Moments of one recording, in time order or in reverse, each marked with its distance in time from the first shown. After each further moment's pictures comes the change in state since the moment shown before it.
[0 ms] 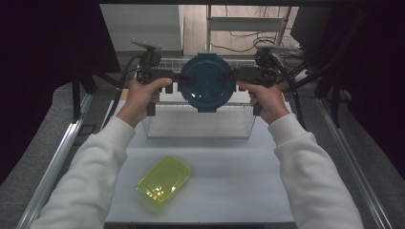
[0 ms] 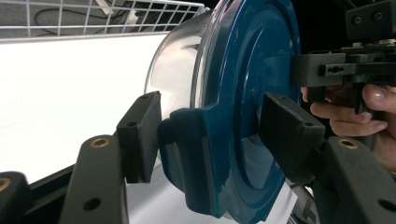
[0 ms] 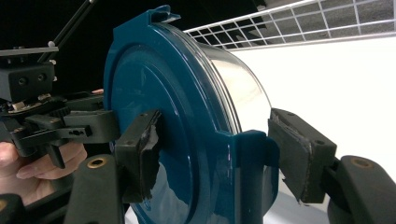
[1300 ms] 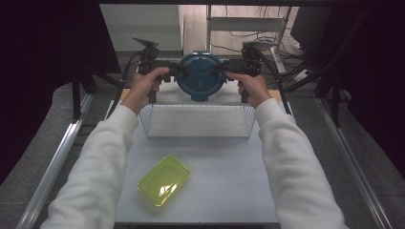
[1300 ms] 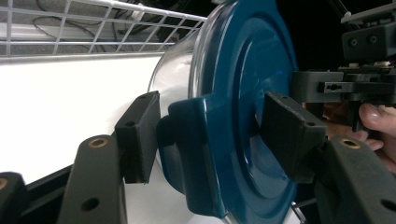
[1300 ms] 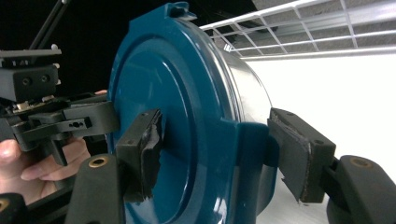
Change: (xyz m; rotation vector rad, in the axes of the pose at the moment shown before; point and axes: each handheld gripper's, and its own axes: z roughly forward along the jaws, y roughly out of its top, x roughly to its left) left arm 0.074 0.024 0.031 0.010 -0.018 -0.122; right arm -0.039 0.034 0.060 0.070 -0.019 0.099
